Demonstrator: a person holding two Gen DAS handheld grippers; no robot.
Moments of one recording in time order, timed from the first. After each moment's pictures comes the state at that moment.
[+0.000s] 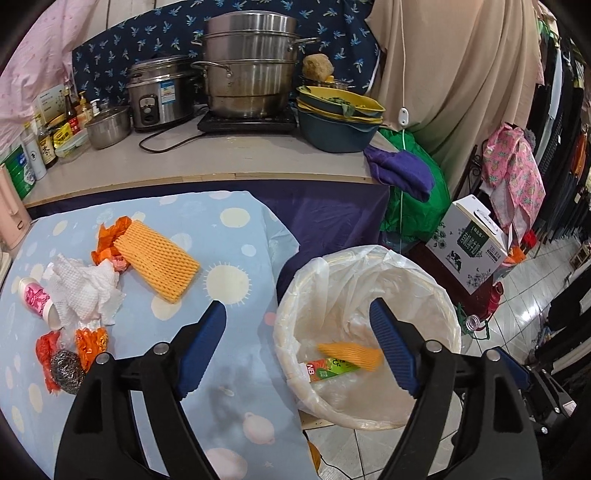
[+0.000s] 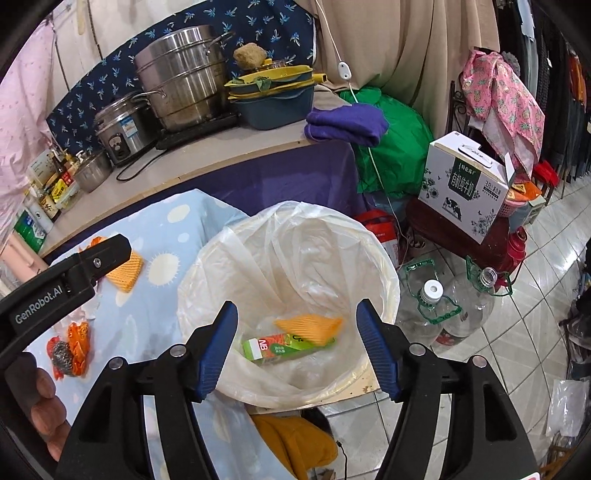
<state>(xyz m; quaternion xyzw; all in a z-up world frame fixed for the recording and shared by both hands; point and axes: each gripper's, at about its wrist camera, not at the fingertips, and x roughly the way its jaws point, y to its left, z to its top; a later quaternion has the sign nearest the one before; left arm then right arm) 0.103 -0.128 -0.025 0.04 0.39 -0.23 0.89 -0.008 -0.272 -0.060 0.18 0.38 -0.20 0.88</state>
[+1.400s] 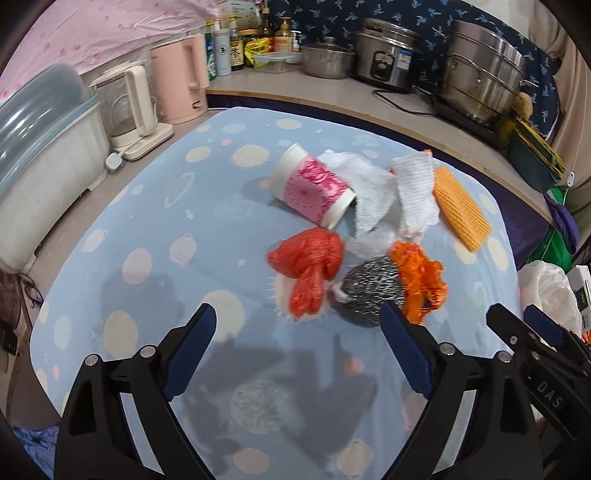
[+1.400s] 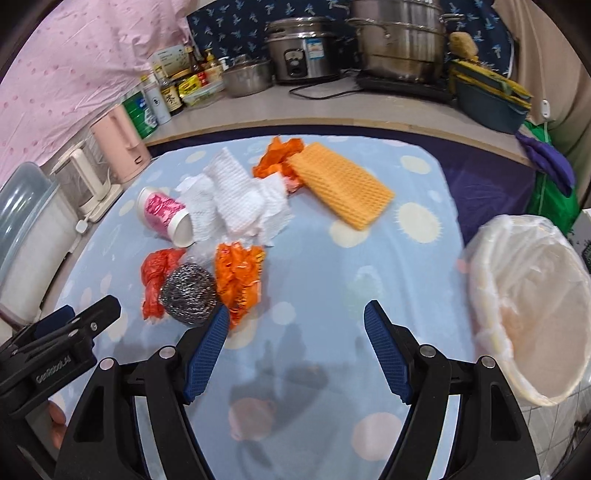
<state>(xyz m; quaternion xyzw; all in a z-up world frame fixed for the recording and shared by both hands) 0.102 0.193 -0.086 -0.05 0.45 0.03 0.89 0.108 -0.008 -0.100 0.07 0.44 0.03 0.89</state>
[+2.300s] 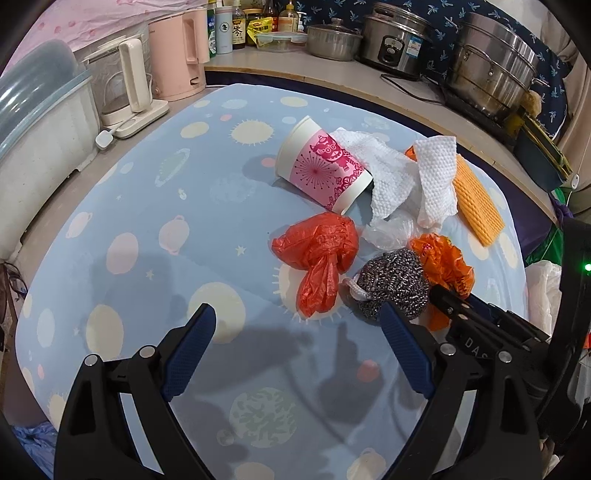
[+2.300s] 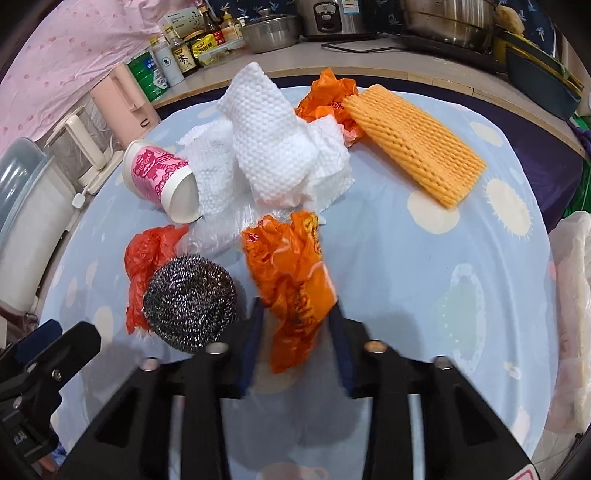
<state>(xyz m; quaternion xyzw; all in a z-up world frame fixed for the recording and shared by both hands) 0.122 0.202 -0.110 -0.07 0.47 0.02 0.88 0.159 0.028 -0.154 0.07 0.48 0.07 0.87</state>
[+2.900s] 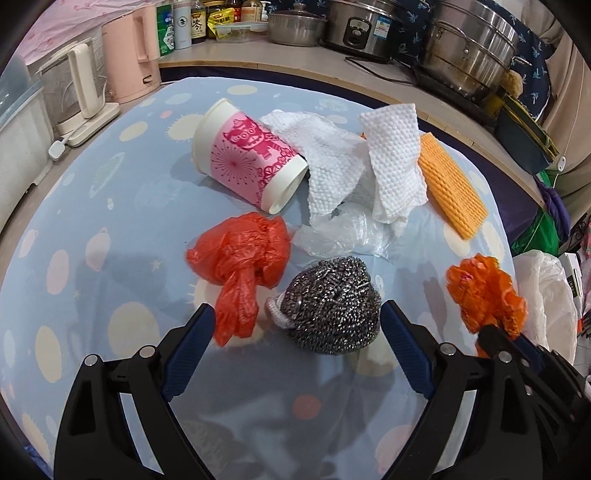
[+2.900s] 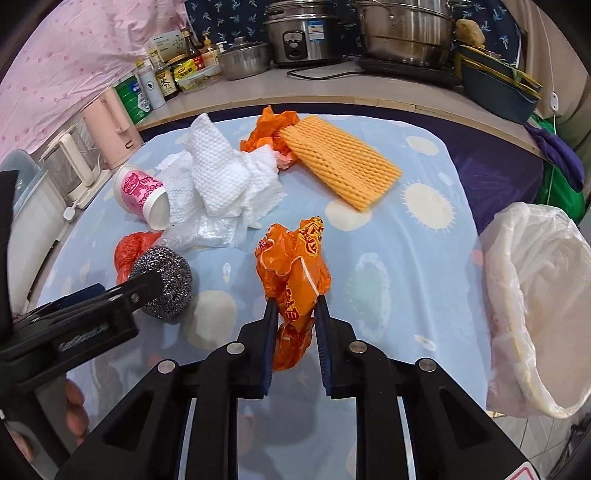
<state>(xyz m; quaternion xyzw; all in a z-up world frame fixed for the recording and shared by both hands) 0.157 0.154 -0.134 -0.06 0.49 -0.03 0.87 0.115 -0.025 -0.128 0.07 0.45 0.02 0.89</state>
